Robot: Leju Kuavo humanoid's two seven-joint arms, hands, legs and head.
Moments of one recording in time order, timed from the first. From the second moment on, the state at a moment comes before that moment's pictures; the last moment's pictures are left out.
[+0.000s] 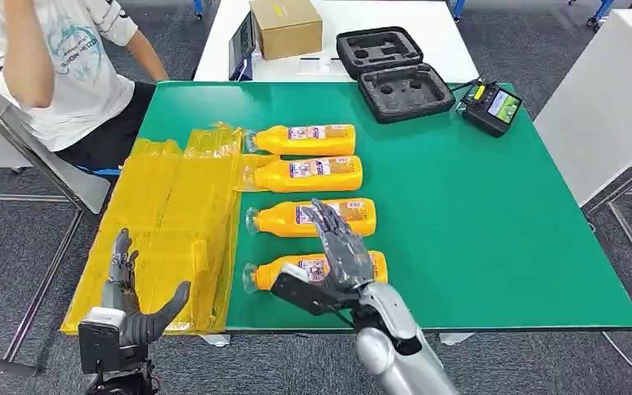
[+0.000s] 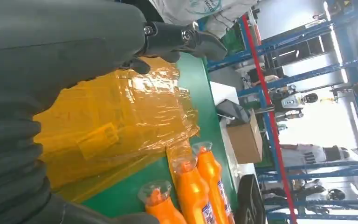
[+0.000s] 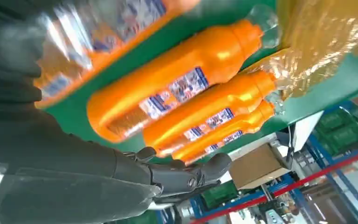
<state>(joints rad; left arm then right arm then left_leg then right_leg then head) 0.21 -0.18 0.05 -1.65 -0.16 0.31 -0.65 -0.26 0.09 0.36 -1.33 0.94 -0.23 -0.05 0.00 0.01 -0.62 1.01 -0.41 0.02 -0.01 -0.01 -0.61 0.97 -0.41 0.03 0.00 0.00</state>
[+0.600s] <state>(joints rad) 0.21 -0.19 0.09 -1.65 -0.17 0.31 -0.63 -0.42 0.06 0.45 -1.21 0.93 -0.11 -0.02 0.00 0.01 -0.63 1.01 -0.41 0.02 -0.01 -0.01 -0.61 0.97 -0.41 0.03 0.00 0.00</state>
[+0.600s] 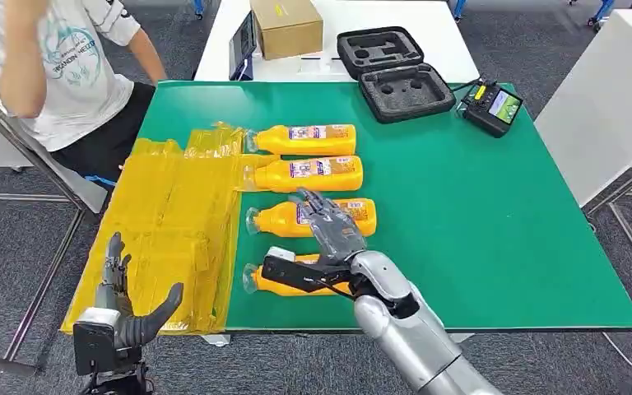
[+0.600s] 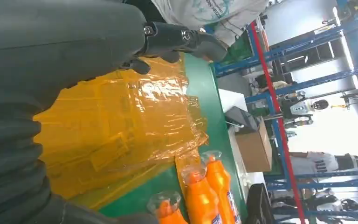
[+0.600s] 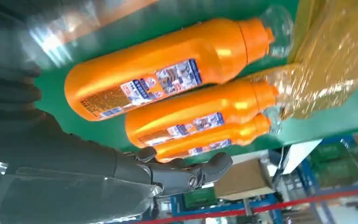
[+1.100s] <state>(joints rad) 0.23 -0.19 0.12 -1.65 -0.16 0.30 -0.63 -0.41 0.03 0.50 -1.21 0.88 -0.08 -0.02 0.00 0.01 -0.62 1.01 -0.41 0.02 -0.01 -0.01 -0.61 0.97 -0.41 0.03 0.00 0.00</state>
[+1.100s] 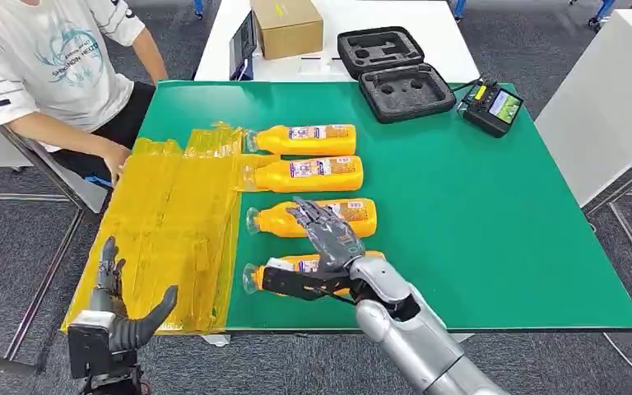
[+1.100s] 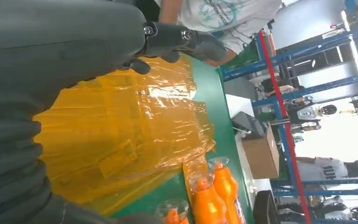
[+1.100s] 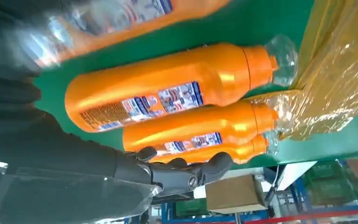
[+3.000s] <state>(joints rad) 0.26 -0.22 0.21 -1.68 -0.15 0.28 -0.62 -0.27 -0.03 0.48 -1.26 1.04 -0.09 0.11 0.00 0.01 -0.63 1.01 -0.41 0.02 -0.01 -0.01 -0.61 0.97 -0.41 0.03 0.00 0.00</state>
